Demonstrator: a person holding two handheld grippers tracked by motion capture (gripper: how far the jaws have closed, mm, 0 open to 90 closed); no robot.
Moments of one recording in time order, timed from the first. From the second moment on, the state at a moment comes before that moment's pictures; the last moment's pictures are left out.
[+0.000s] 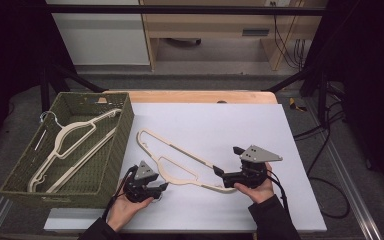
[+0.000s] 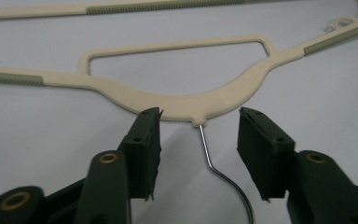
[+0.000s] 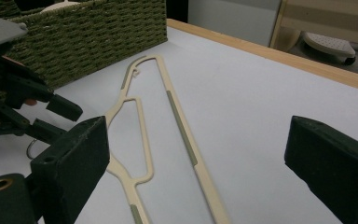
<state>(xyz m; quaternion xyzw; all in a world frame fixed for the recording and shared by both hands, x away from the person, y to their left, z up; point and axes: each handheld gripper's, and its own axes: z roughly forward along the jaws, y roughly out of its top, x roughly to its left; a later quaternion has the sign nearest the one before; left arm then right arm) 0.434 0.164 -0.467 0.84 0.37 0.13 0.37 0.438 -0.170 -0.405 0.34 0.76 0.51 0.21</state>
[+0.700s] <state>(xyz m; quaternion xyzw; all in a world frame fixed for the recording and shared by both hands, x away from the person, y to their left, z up) 0.426 0.145 -0.474 0.85 0.40 0.16 0.32 0.440 -0.154 -0.411 0.33 0.78 0.50 0.20</state>
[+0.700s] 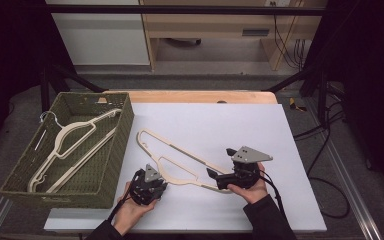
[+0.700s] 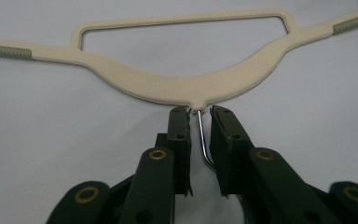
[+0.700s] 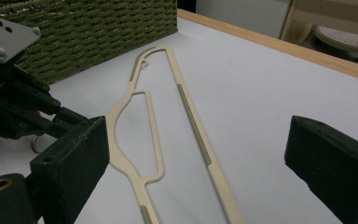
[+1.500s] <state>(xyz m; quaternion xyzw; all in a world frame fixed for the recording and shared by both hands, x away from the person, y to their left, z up) 0.424 0.151 -0.456 0.84 0.41 0.15 0.34 0.451 -0.089 -0.446 0.29 0.83 0.46 0.15</state>
